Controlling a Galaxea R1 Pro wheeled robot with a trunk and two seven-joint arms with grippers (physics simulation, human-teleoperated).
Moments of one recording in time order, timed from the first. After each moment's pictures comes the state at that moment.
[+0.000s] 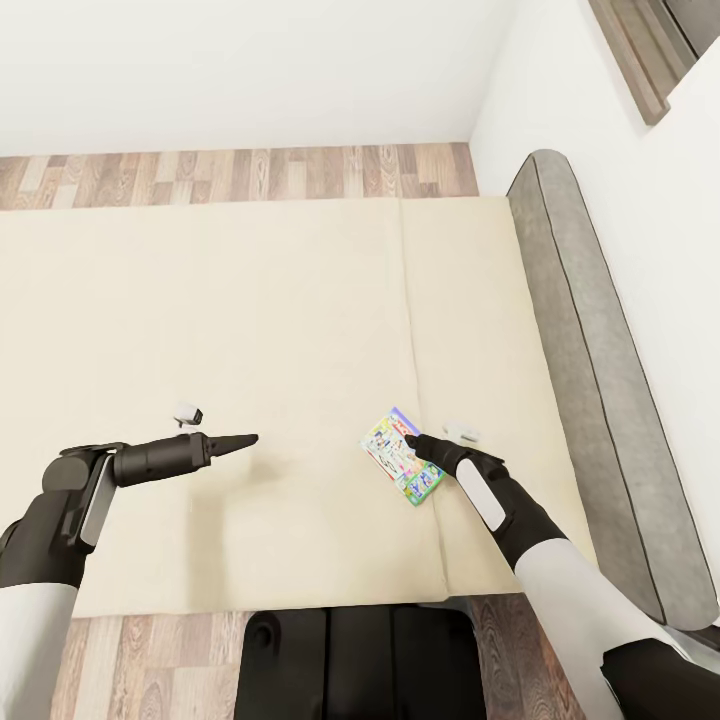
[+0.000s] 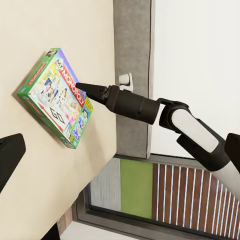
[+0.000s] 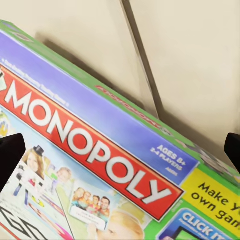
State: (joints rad) left arm -0.71 0.25 0.19 -1.20 0.17 0.98 -1.35; right arm -0.86 0.01 0.22 -0.77 -0.60 0.39 -0.11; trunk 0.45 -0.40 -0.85
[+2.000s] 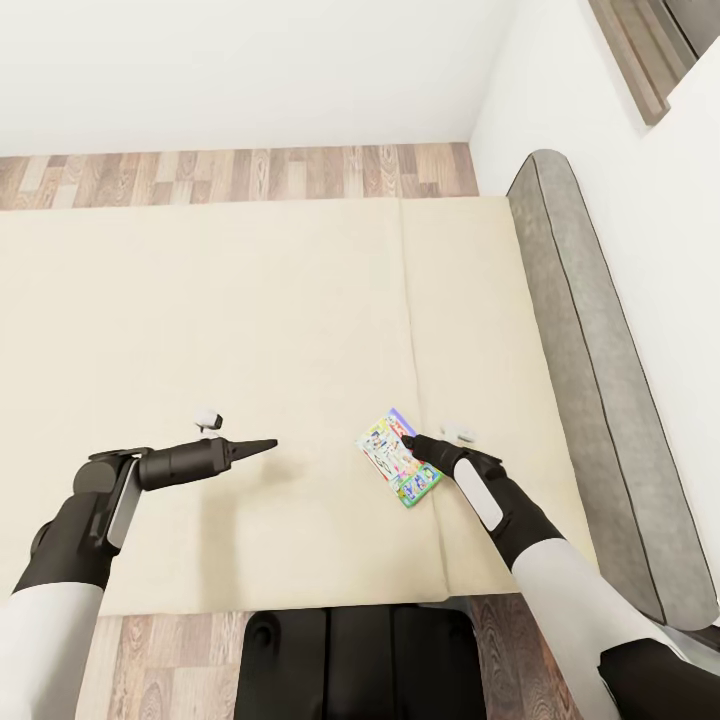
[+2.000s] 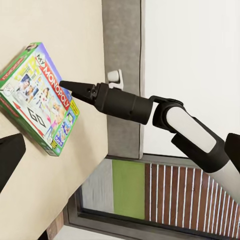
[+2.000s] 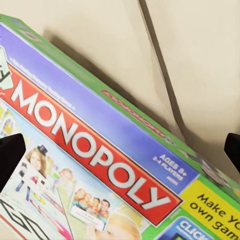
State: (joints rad) left arm -0.71 0.18 0.17 -1.16 0.16 0.93 -1.35; right arm -0.86 0.02 0.21 -0.77 -0.60 0.41 -0.10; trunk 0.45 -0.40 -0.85
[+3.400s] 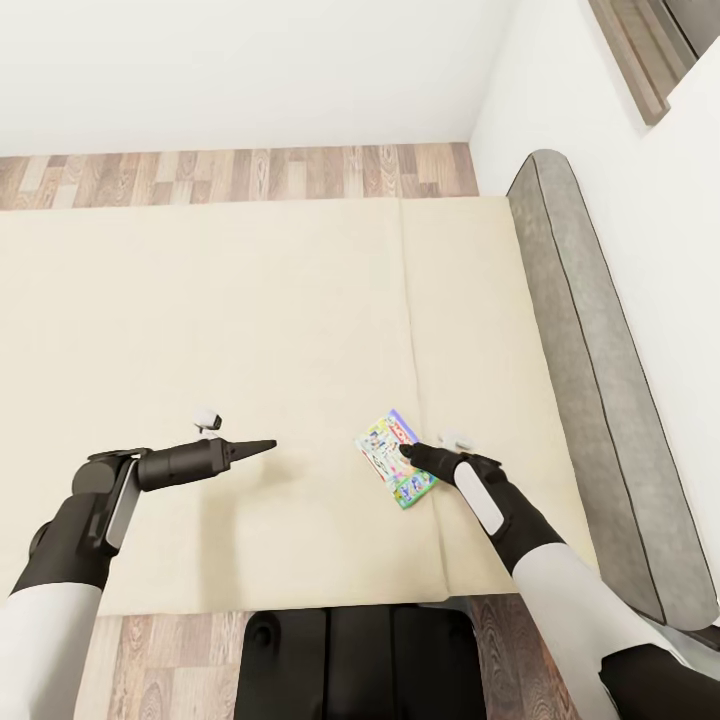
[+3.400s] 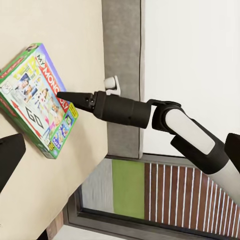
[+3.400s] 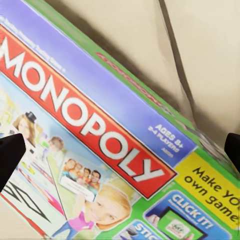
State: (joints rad) left arm -0.71 0.19 0.17 -1.16 0.16 0.93 -1.36; right arm -0.85 0.02 0.21 -0.77 -0.61 0.48 -0.10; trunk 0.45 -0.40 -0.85
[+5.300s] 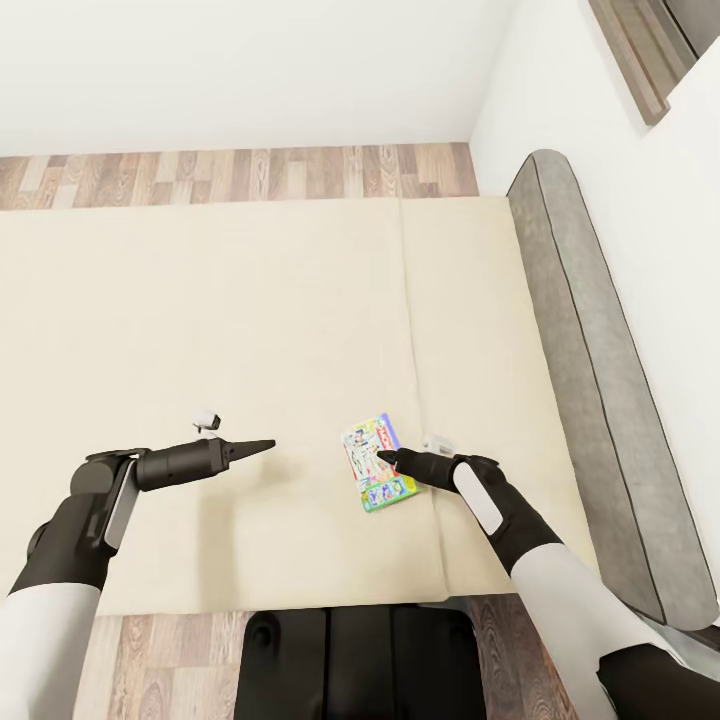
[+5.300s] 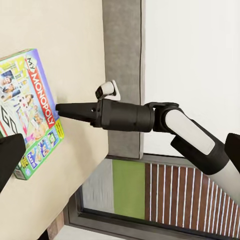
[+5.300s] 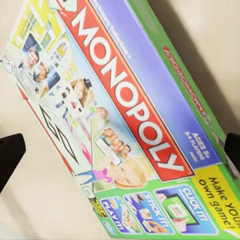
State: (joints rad) left arm -0.71 0.19 0.18 -1.16 0.16 0.93 -1.36; right arm -0.85 0.03 0.20 -0.76 -0.62 0.60 0.14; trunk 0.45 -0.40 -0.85
